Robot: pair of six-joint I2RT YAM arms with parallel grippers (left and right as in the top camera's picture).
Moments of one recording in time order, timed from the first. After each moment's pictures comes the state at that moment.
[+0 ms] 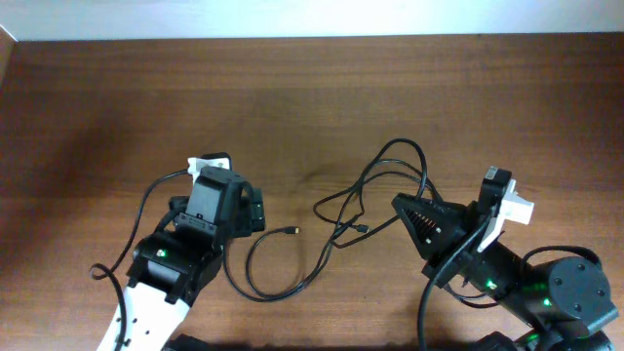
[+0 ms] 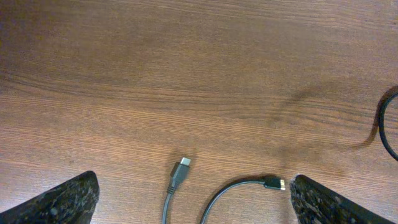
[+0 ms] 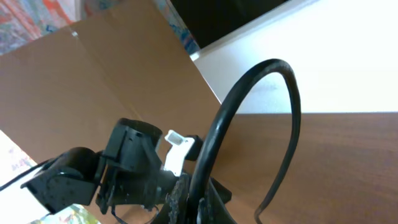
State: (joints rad) left arm -0.38 1.02 0.93 -0.84 -0.29 -0.39; right arm 0.49 0.57 0.77 -0.13 -0.40 0.61
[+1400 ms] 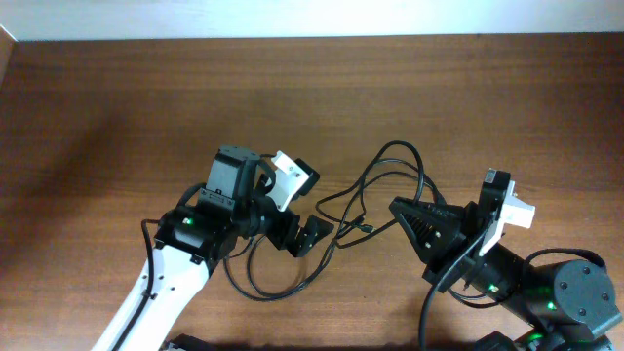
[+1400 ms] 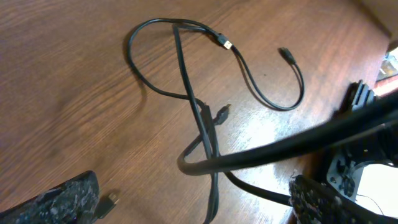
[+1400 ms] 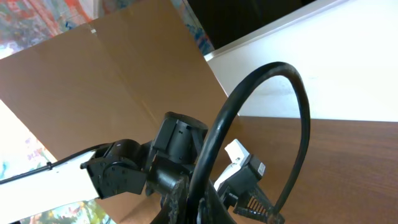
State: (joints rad) left arm -0.38 1.19 0.93 -0.64 0.57 0.16; right arm 0.49 0.57 0.77 -0.08 -0.45 0.60
